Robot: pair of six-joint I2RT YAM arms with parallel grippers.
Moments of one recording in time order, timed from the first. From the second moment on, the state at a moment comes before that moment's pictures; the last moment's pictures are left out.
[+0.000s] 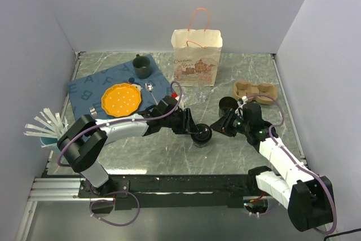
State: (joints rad) left arm -0.84 1.64 0.89 0.05 0.35 -0.86; right arm 0.23 0.95 0.46 -0.20 -0.45 0.82
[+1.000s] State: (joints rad) left arm -0.84 1.65 0.90 0.04 0.35 -0.86; right arm 0.22 0.92 0.26 0.14 -0.50 0.90
